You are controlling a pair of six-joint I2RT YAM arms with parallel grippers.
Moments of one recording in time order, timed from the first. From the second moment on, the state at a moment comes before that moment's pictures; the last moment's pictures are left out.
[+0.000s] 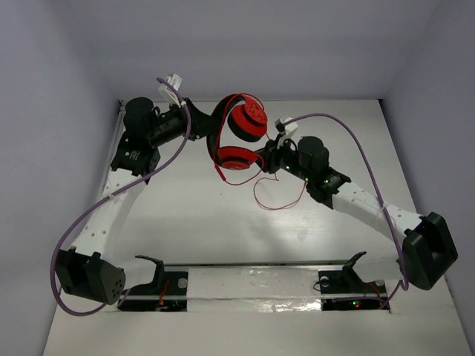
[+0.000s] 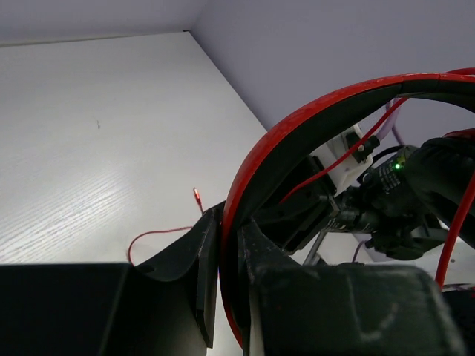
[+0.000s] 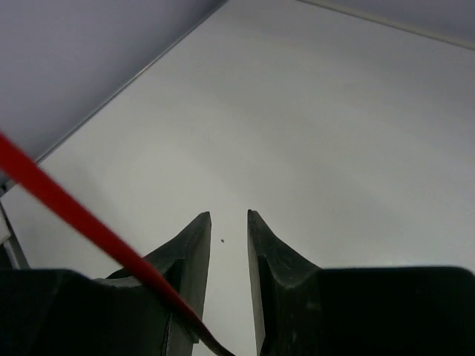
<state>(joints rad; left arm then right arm) -0.26 1.22 1.24 -0.09 0.69 -0.60 0.65 1.31 0.93 0.23 -0.18 0.23</state>
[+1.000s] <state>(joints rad) -0.20 1.24 1.33 -0.05 0.41 -0.84 0.66 1.61 0.74 0.75 -0.53 0.52</state>
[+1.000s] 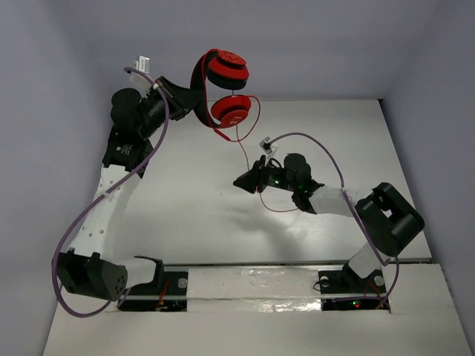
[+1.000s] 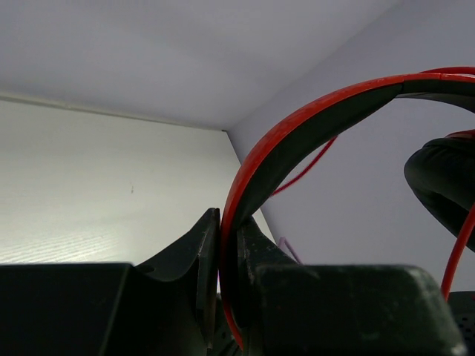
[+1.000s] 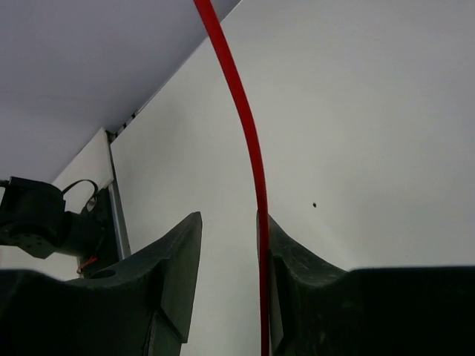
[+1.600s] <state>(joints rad) -0.19 1.22 1.33 -0.13 0.00 -0.72 0.81 1.48 0.75 0.41 -0.38 0.49</state>
